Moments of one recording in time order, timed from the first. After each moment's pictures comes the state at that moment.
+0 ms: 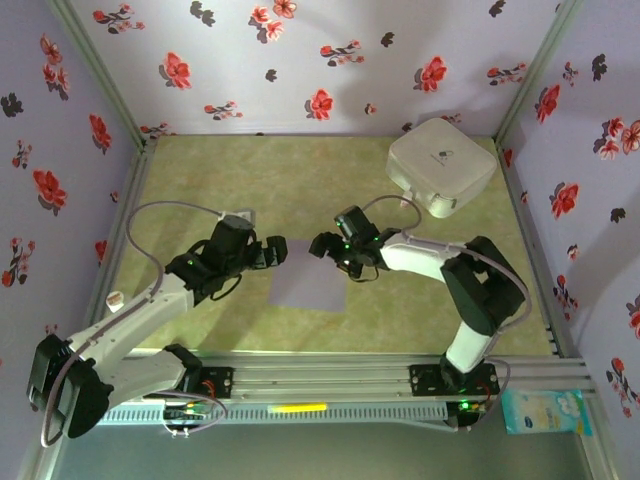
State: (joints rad) left arm -0.66 1.08 0.77 -0.44 -0.14 -0.61; right arm 0.70 1.69 0.96 -0.22 -0.22 1.07
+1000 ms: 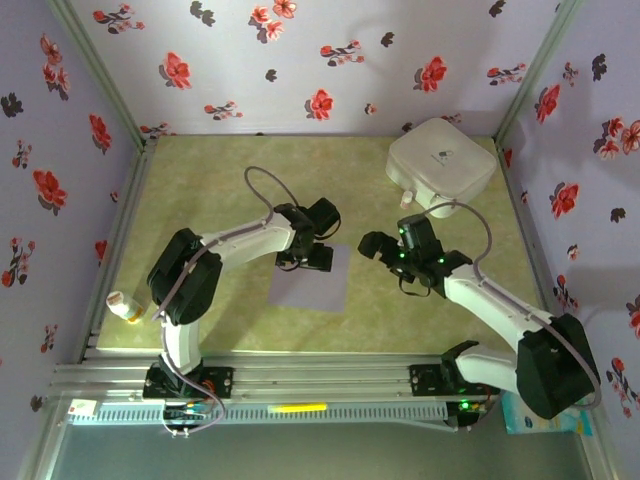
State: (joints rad) left arm -0.85 1.90 1.41 -0.90 -0.10 -0.66; right arm 0.48 1.17 0.65 -0.32 -0.16 0.90
